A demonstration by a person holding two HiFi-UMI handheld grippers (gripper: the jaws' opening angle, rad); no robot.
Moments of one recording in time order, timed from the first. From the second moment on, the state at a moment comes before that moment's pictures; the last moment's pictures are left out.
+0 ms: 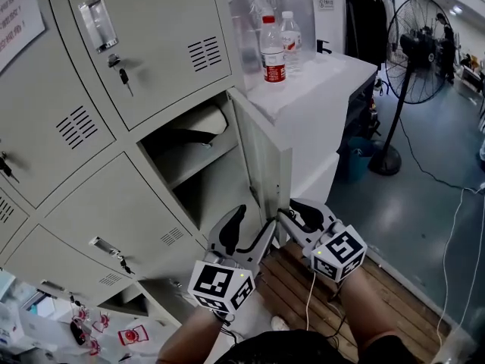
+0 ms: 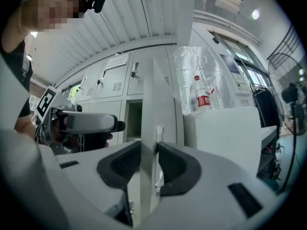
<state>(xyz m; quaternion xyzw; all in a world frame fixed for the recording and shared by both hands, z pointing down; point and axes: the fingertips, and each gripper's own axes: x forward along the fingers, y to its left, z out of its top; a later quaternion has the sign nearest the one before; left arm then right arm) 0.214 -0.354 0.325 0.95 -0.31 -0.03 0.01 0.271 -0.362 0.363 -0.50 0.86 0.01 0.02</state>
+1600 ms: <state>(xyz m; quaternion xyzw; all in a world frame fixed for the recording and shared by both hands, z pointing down) 0.128 -0.407 0.331 0.90 -0.43 -0.02 -0.01 0.147 -0.384 0.369 -0.34 0.94 0.07 -0.03</state>
